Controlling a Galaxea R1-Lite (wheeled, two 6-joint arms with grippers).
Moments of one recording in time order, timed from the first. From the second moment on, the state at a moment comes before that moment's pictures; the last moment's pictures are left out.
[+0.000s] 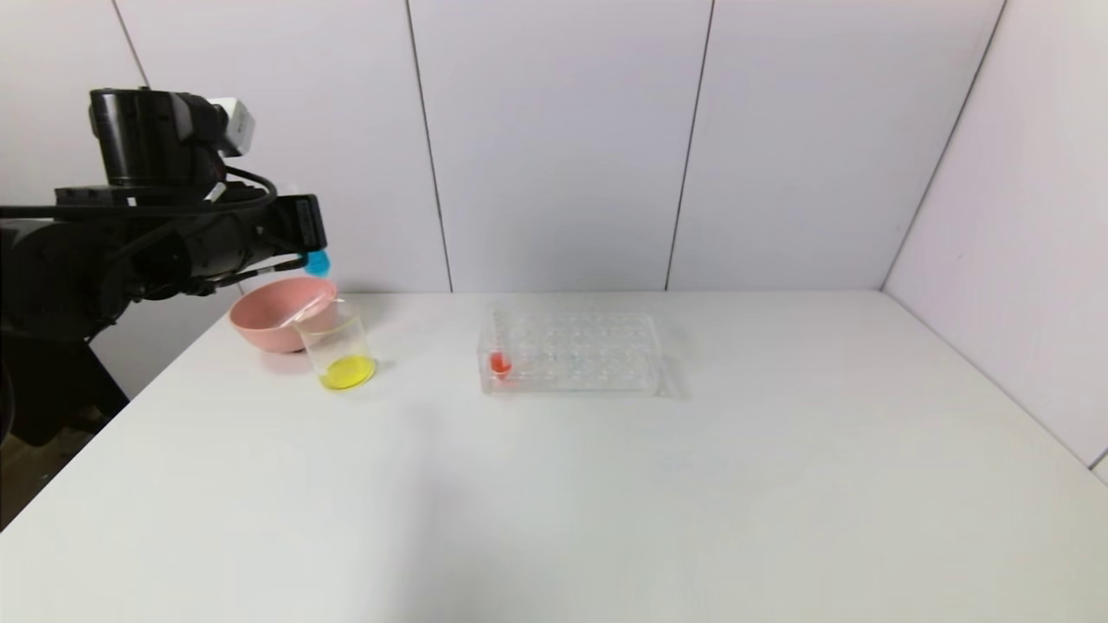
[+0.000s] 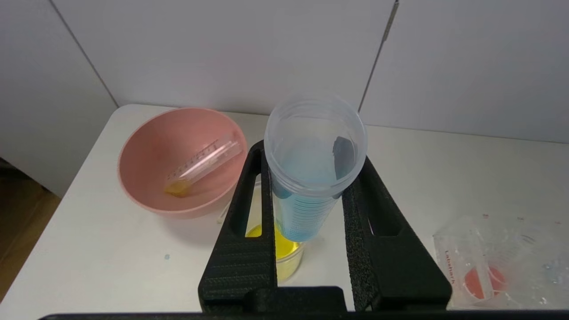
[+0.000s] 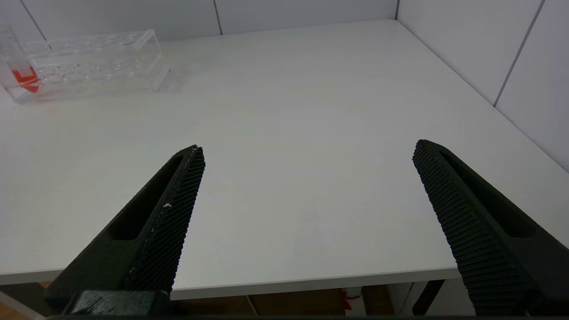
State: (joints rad) left arm -0.13 1.69 -1.18 -0.34 0.20 -0.11; right arm 0.00 0.00 0.00 0.00 -0.04 0.09
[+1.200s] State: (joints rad) left arm 0.14 1.63 -1.05 -0.35 0.04 -0.10; right arm 0.00 0.00 0.00 0.00 -0.04 0.09
